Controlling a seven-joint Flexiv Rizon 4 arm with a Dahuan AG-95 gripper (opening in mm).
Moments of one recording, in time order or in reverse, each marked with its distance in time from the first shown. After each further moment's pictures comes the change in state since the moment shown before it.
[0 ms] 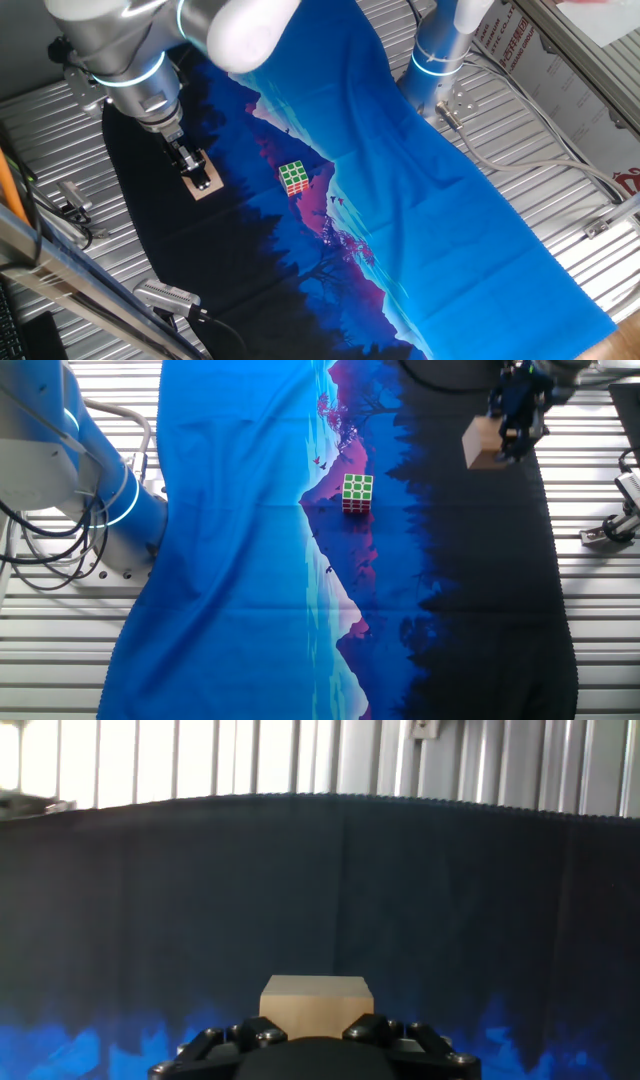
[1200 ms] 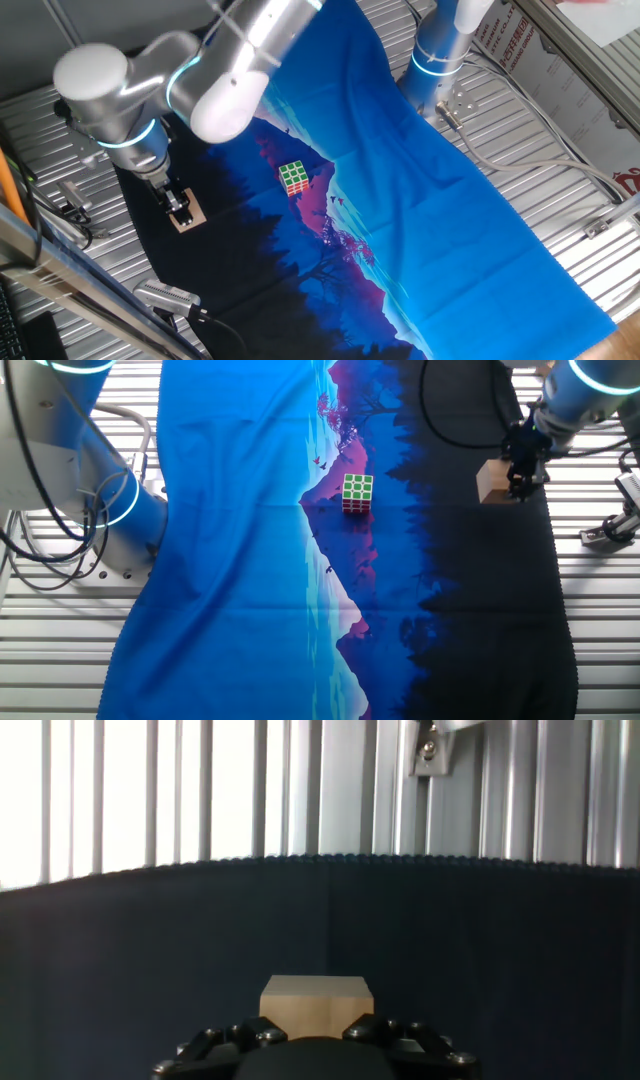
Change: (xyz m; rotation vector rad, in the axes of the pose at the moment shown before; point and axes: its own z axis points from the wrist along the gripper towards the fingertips) arm -0.066 -0.027 0.115 0.010 -0.040 0.065
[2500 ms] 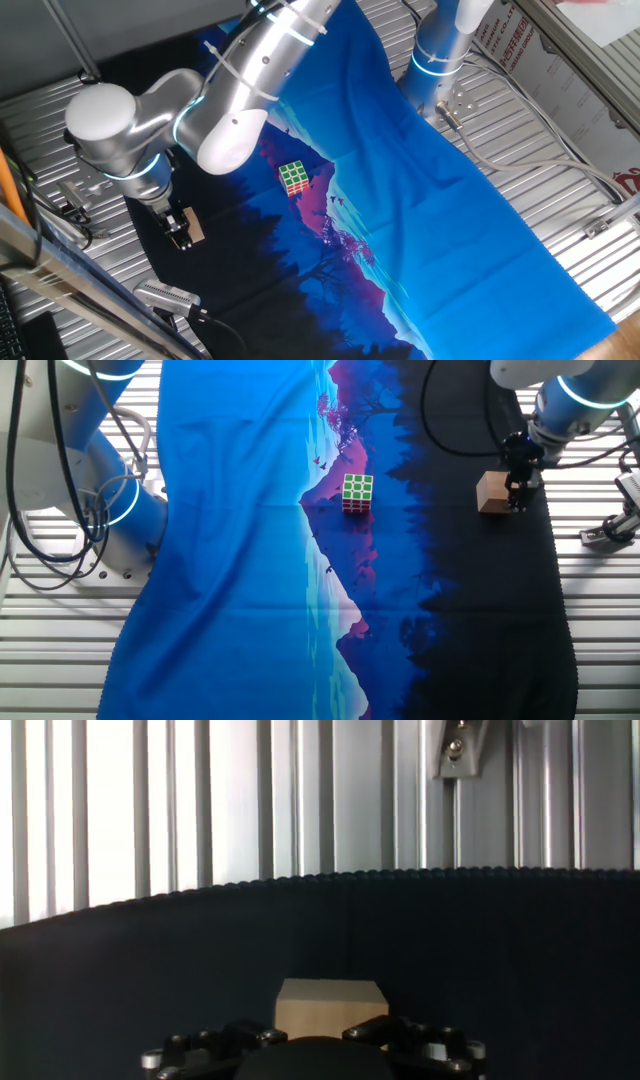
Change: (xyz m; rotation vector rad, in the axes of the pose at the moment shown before) arm -0.022 0.006 0.068 0.014 -0.012 0.034
